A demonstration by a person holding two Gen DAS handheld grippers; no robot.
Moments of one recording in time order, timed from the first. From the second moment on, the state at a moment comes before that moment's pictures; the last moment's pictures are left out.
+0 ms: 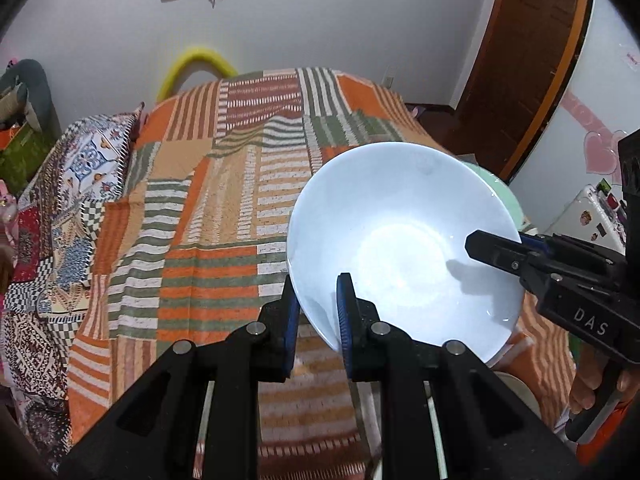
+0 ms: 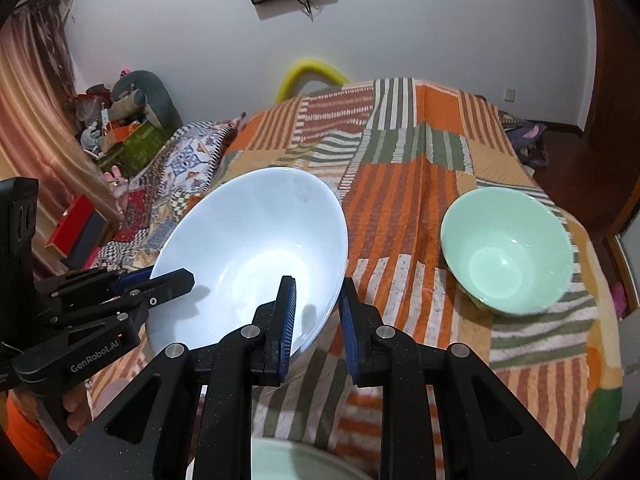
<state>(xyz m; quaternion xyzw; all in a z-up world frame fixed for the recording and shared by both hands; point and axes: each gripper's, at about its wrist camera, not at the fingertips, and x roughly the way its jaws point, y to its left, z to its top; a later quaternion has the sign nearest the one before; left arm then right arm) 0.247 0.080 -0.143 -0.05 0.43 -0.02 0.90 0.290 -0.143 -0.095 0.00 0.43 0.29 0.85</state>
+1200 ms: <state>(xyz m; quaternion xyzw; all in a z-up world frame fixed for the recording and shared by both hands) 0.069 0.094 -0.106 -0.08 0.38 0.03 0.92 0.167 -0.129 -0.082 -0.01 0.41 0.36 0.84</state>
